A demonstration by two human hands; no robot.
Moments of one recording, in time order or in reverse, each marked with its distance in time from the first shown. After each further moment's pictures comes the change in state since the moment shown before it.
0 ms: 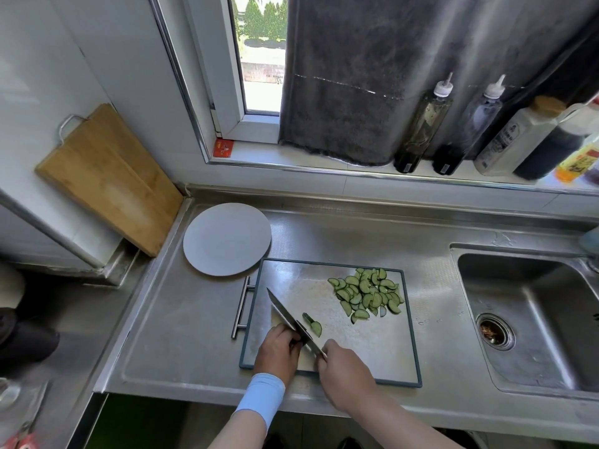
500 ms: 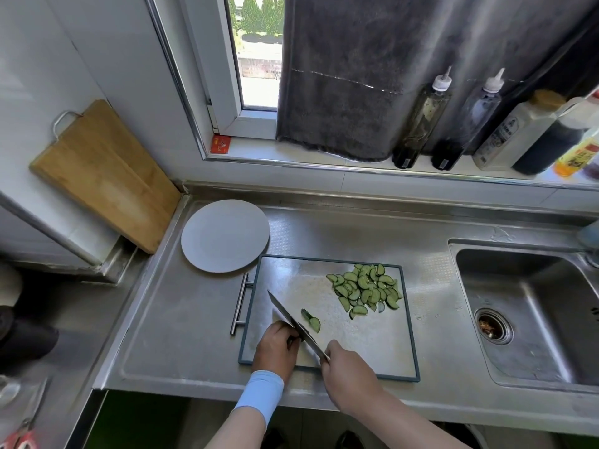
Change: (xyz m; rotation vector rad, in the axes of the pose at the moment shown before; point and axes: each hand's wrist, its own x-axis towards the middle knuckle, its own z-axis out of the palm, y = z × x) left_hand -0.002 0.001 0.000 0.000 0.009 -0.034; right_hand -0.009 0.008 -0.001 -0.019 -0.036 0.011
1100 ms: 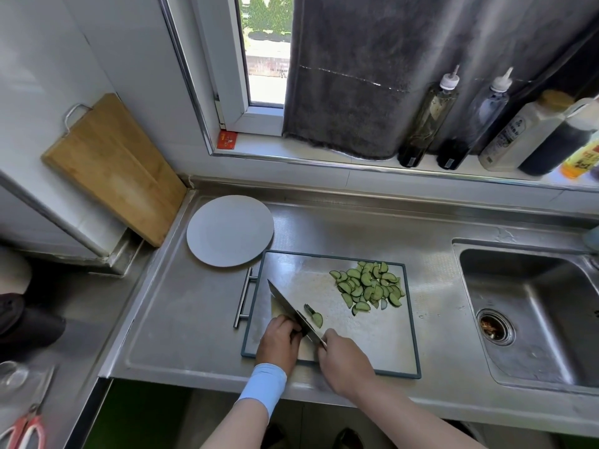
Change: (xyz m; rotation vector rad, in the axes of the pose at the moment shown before) left_hand 0.000 -0.006 0.003 -0.021 0.011 0.036; right_hand 0.014 -0.007 0.002 0.011 0.010 -0.004
